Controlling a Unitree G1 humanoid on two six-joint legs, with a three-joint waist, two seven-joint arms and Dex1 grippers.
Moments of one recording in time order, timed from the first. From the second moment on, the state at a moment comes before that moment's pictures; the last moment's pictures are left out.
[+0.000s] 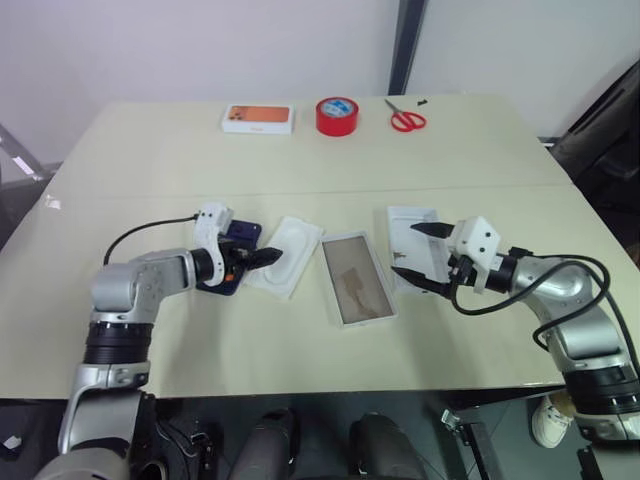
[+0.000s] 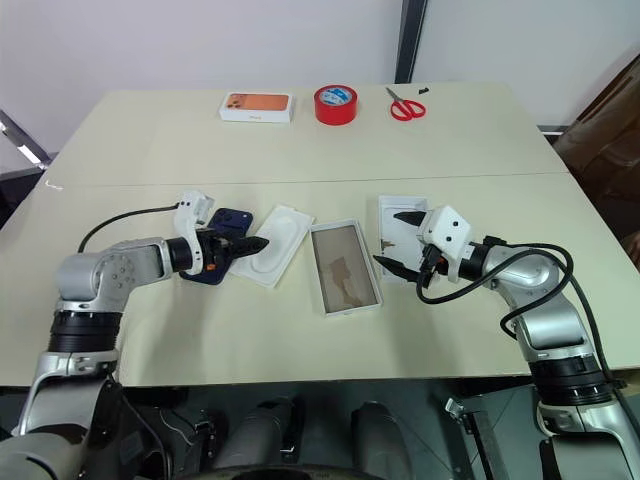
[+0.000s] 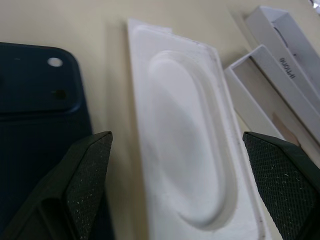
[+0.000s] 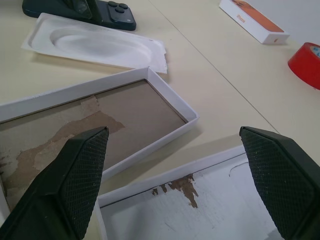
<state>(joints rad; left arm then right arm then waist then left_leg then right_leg) -0.55 0.48 0.11 0.09 -0.57 1.08 -0.63 -0.30 -0.72 -0.02 -0.07 0.25 0.13 0.94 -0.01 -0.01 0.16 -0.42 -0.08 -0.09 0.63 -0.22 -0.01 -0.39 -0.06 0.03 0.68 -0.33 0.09</state>
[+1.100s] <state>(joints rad) -0.59 0.42 0.14 0.18 -0.60 1.19 -0.59 -0.29 -0.72 -0.02 -0.07 0.24 0.13 0.91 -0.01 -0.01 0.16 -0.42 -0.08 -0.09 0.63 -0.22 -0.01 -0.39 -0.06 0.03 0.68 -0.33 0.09</state>
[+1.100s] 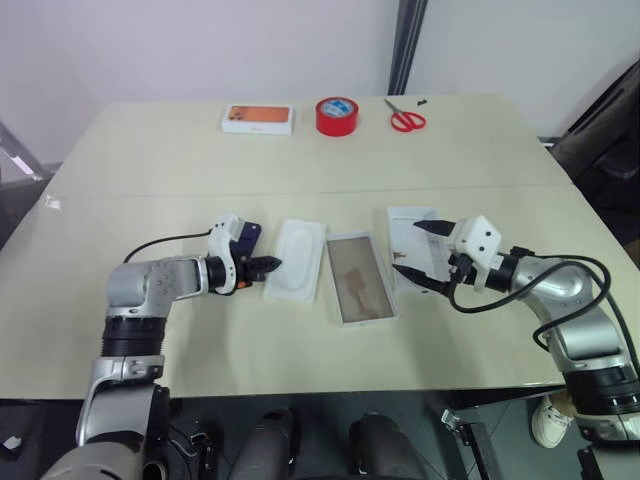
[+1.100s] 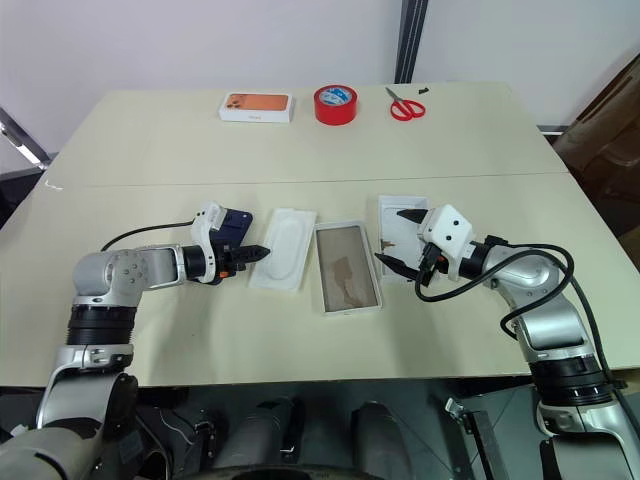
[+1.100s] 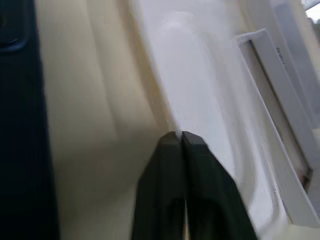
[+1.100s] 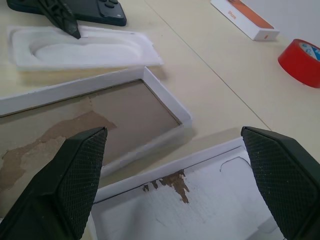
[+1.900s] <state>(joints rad) -0.66 0.37 0.33 0.15 -0.69 1.30 -0.46 -0.25 -0.72 0.29 -0.14 0.20 0.17 1.16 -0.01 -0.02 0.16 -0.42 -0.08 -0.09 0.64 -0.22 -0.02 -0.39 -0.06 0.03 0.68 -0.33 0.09</state>
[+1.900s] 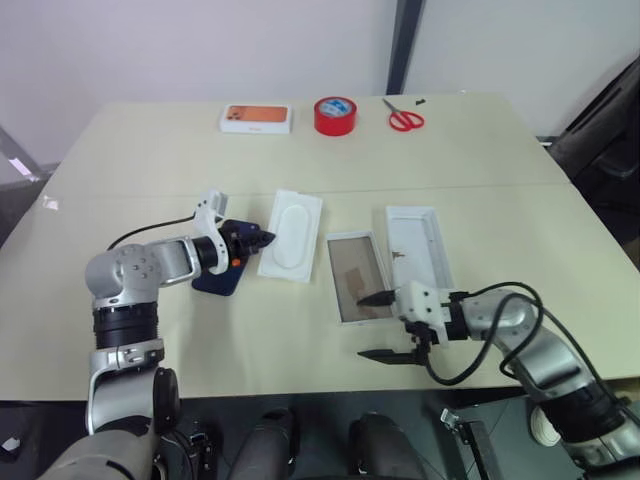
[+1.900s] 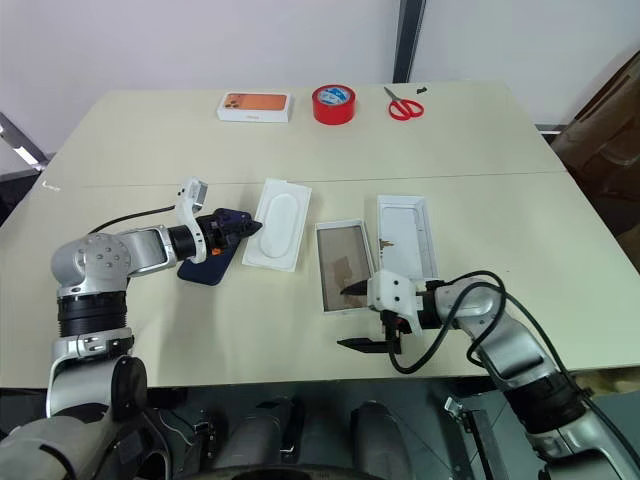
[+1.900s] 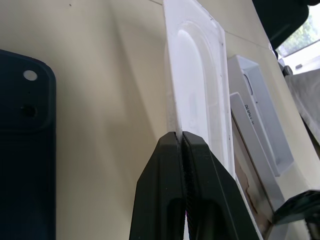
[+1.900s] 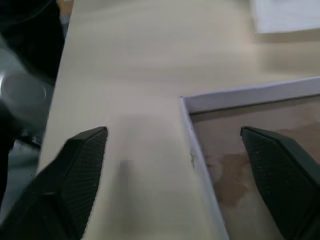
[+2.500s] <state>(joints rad) -0.74 0.20 0.49 0.12 -0.80 1.34 -0.27 -0.57 -0.48 0.33 0.21 0.08 0.04 1.10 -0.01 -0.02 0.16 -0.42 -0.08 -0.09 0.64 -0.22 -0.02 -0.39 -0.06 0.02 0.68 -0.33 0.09</state>
